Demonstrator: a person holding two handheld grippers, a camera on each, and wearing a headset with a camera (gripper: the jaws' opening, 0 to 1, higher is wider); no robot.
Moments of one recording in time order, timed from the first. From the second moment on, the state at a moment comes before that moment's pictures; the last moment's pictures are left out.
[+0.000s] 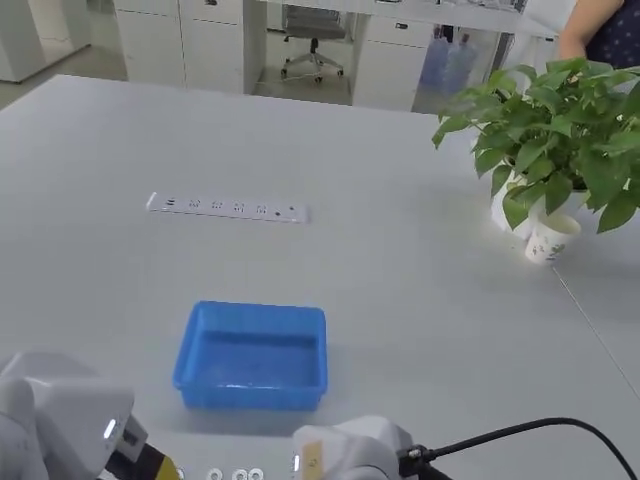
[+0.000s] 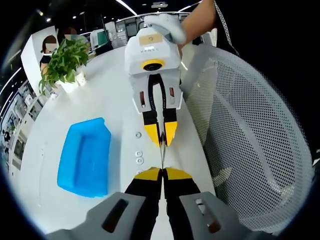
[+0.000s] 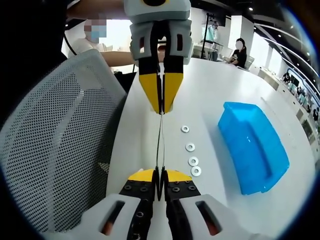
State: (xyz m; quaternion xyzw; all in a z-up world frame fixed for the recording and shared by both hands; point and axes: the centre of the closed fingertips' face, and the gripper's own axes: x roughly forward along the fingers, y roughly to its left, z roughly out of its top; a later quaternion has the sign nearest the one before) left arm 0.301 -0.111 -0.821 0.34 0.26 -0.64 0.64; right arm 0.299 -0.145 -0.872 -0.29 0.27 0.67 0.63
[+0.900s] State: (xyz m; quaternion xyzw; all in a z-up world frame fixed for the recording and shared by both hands) left arm 0.305 -0.143 -0.783 0.29 0.21 -0.65 0.67; right arm 0.304 -0.142 -0.862 -0.27 0.23 0.67 0.65
